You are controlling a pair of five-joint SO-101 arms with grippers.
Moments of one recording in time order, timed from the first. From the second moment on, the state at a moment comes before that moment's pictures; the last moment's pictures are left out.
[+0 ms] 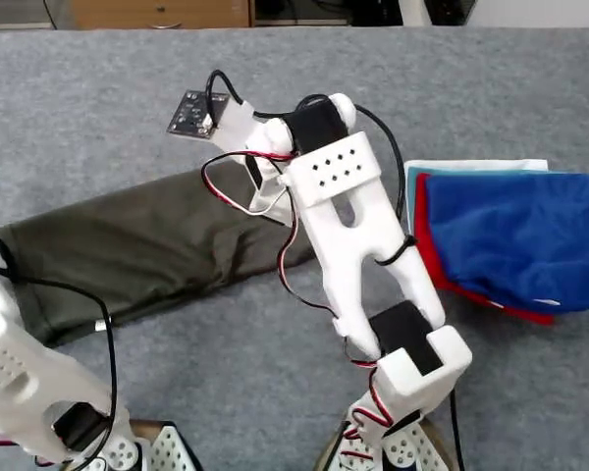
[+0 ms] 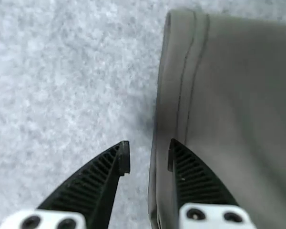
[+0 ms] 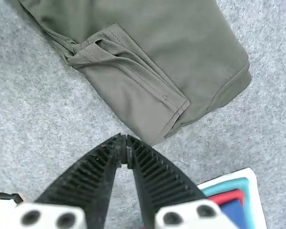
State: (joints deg) left arm -49.5 22.7 -2.2 74.0 -27.0; right arm -30.3 10.5 -25.5 101.3 33.6
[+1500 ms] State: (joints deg) left arm -45.6 12.7 19.3 58.5 -22.3; right arm -32.0 10.5 -25.5 101.3 31.3
